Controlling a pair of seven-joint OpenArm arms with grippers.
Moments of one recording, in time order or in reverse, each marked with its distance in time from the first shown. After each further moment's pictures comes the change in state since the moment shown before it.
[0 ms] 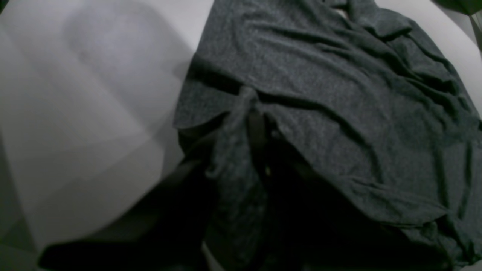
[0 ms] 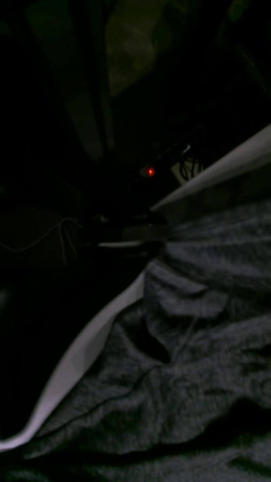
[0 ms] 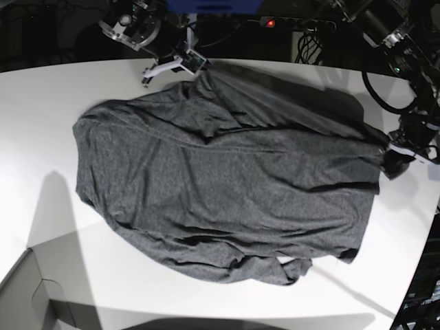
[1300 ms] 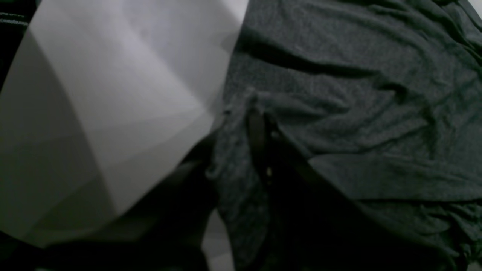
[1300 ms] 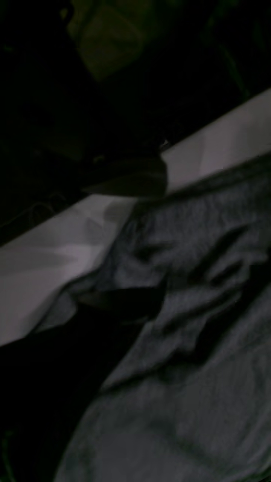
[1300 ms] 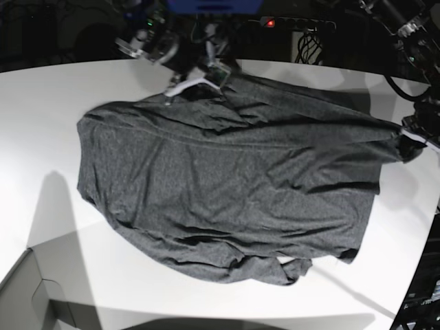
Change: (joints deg) left arm 5.2 -6.3 0.2 -0.4 0.4 0.0 0.2; right arm 7.9 -1.5 -6.4 -1.9 -0.2 -1.0 -0.7
